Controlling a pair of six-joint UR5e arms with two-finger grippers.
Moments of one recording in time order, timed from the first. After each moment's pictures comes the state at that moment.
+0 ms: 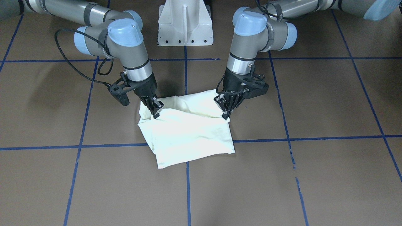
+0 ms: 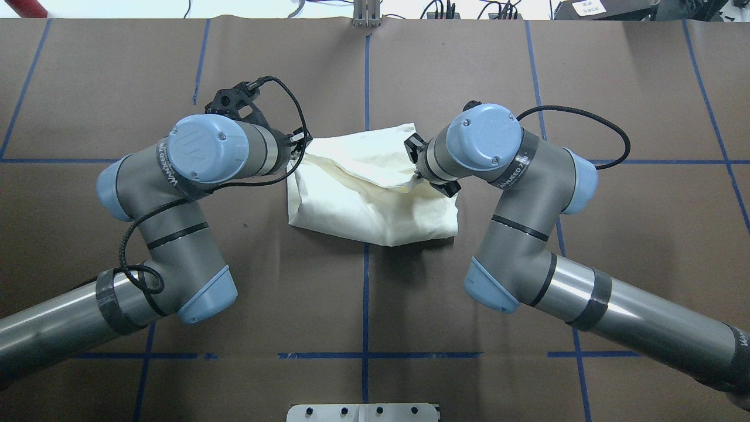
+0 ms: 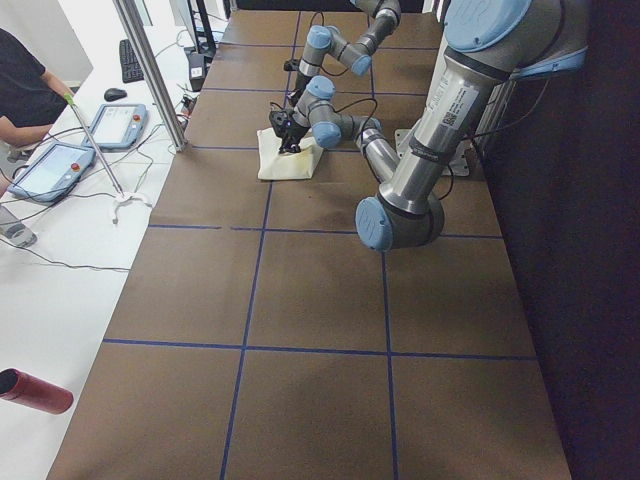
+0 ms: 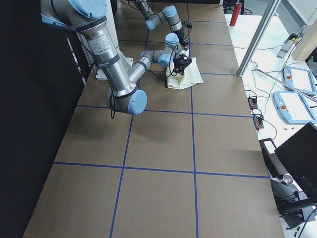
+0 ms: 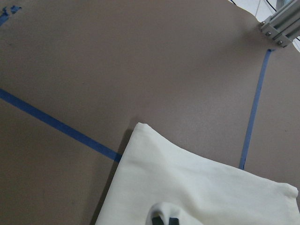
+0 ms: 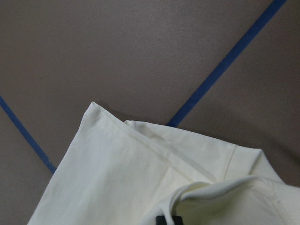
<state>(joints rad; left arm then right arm) -0.60 -2.17 -1.62 -1.96 -1.57 -1.69 0.60 -0.94 1.58 -1.29 1.72 2.05</state>
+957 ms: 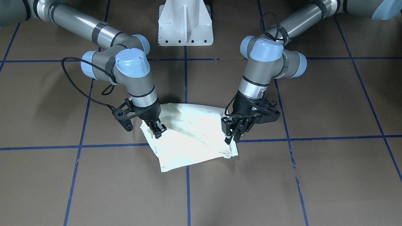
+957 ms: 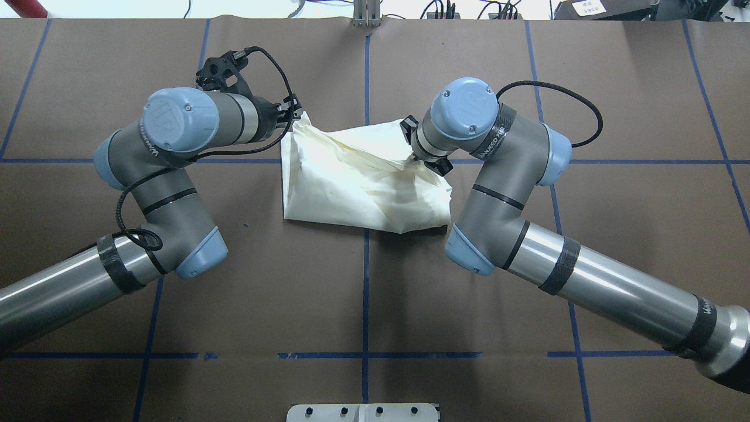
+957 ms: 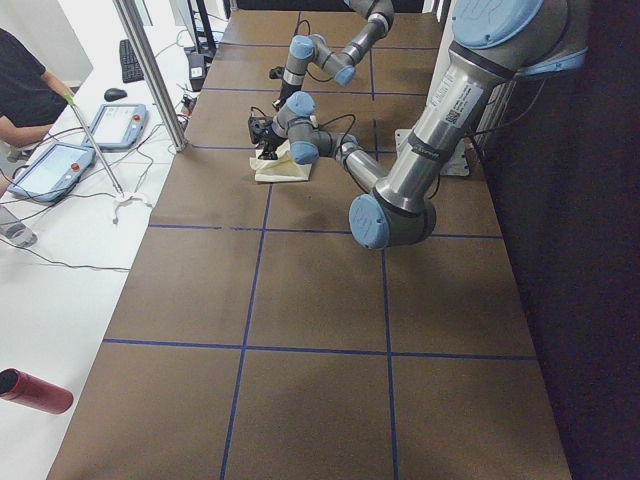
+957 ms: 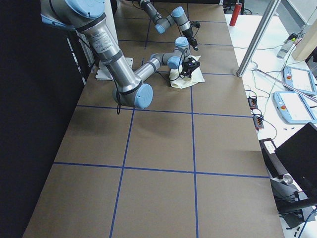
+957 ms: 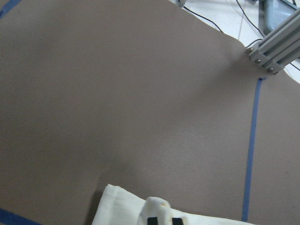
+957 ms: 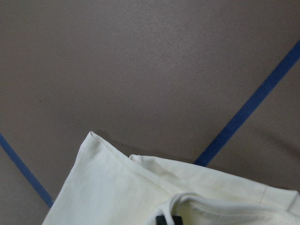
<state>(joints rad) -0.69 -2.16 -1.47 -2.28 -1.63 -1.57 0.64 -0.86 1.41 -1.24 1.75 2.04</state>
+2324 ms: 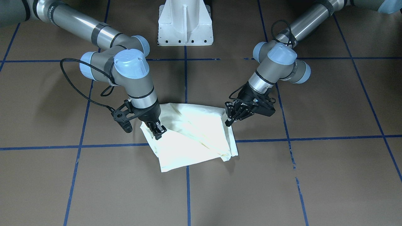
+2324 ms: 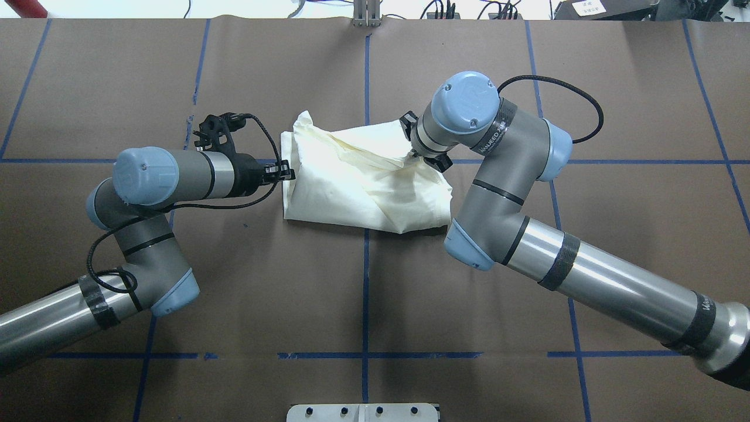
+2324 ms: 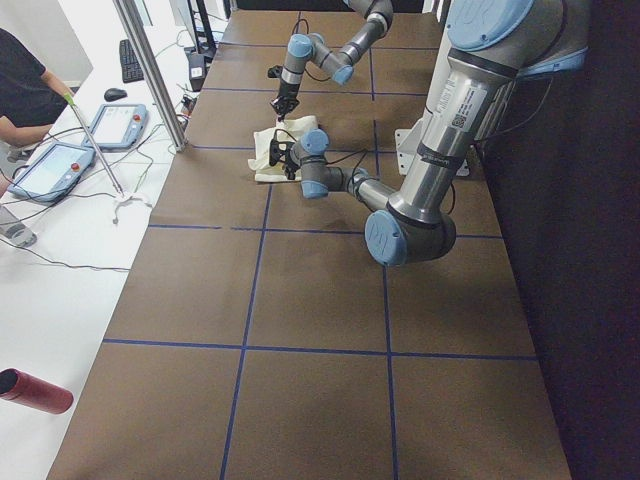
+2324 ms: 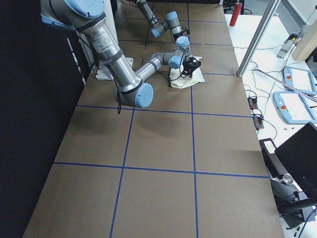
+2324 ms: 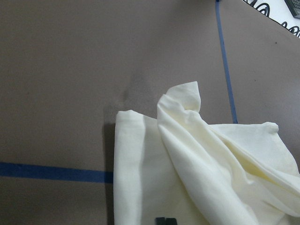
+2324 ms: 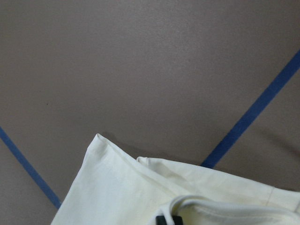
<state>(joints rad) -0.61 -2.05 -1.40 -2.62 -1.77 -1.42 0.65 -0.85 1.40 -1.23 1.76 2.04</state>
